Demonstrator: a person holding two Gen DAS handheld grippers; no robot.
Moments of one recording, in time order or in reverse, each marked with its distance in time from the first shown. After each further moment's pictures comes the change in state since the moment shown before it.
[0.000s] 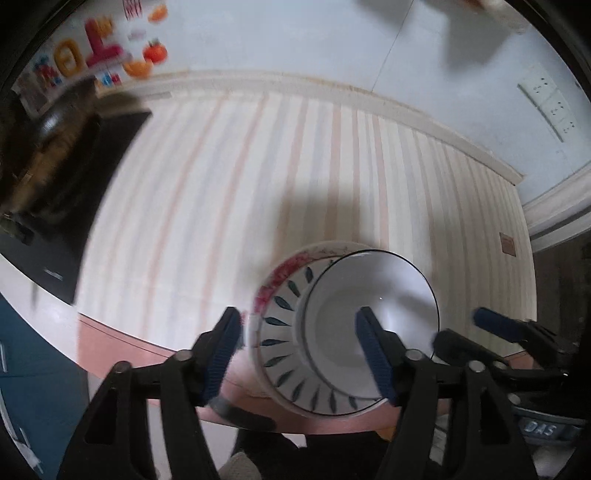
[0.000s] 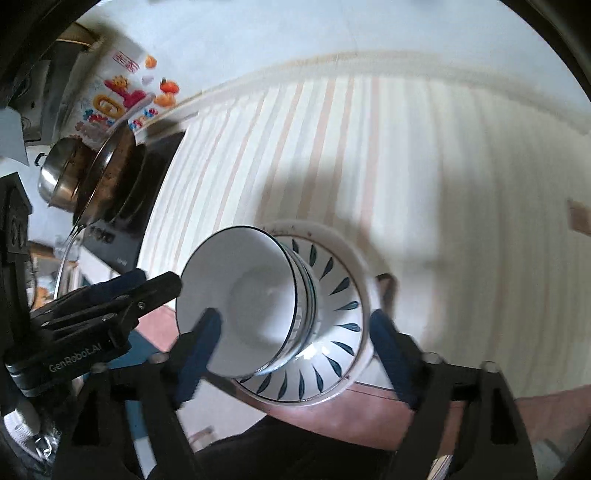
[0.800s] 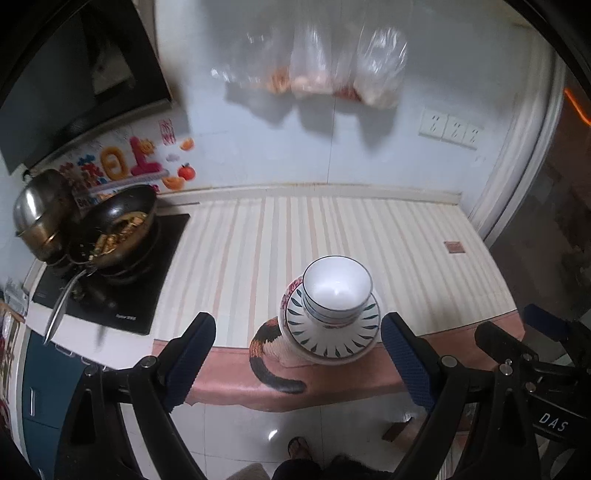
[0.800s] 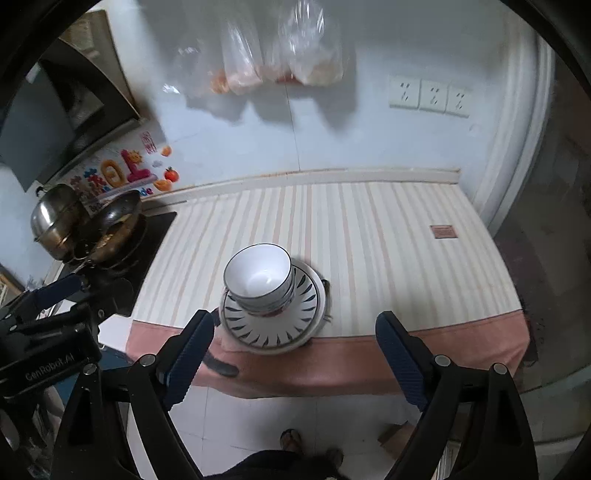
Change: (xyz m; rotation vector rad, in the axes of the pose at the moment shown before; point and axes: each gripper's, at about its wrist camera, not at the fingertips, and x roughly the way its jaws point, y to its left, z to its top) left arm -0.203 0.002 -0.141 0.185 -0.408 0.015; right arm -0.220 0.111 -0.196 0.043 -0.465 -0.289
